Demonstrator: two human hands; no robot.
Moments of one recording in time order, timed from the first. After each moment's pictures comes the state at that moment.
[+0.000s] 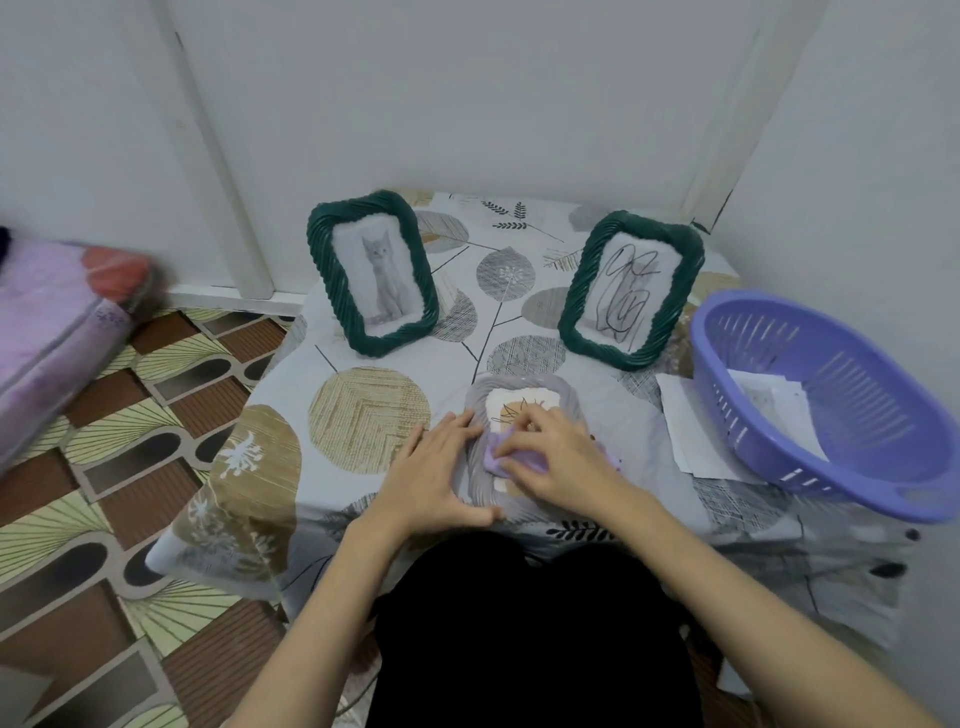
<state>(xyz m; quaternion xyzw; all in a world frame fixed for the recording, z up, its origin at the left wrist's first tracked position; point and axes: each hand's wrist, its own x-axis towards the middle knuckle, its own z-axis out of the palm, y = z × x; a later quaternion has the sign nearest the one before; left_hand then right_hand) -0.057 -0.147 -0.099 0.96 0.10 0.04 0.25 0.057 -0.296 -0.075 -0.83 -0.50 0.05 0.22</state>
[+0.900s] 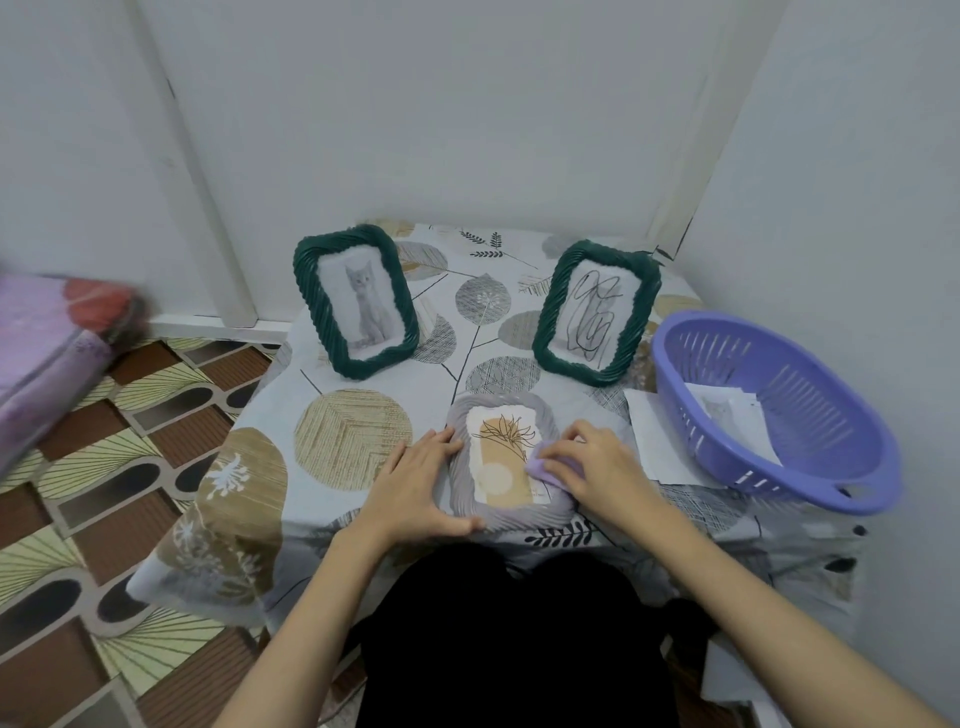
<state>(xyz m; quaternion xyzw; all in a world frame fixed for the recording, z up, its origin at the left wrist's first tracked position) -0.057 -0.148 -0.095 0.96 0.10 0.03 0.26 0.080 -0.349 -0.064 -0.91 -0.39 0.05 0.16</state>
